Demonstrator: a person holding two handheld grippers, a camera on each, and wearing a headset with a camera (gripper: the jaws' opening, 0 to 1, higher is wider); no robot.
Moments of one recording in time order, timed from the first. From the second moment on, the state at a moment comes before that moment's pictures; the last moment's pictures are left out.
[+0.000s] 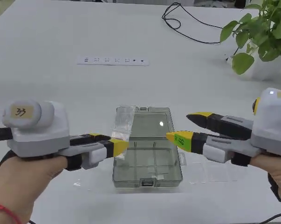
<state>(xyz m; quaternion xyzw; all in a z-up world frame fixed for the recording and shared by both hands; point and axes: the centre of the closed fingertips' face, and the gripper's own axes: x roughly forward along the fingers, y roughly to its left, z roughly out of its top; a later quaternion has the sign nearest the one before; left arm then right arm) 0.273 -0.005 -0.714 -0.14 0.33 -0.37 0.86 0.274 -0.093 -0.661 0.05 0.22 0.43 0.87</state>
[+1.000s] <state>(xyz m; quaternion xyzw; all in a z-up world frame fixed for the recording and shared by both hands) 0.255 -0.053 -0.704 -0.11 0.31 -0.42 0.85 0.263 -0.067 -0.692 0.13 0.30 0.38 0.87</state>
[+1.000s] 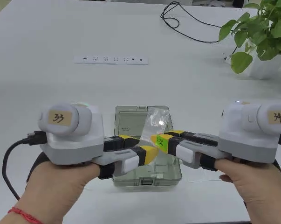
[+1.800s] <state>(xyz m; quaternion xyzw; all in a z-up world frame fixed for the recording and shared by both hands) 0.251 -0.046 -0.707 -0.09 0.30 -0.44 0.84 0.273 -0.074 -0.685 0.16 0.31 0.34 0.87</state>
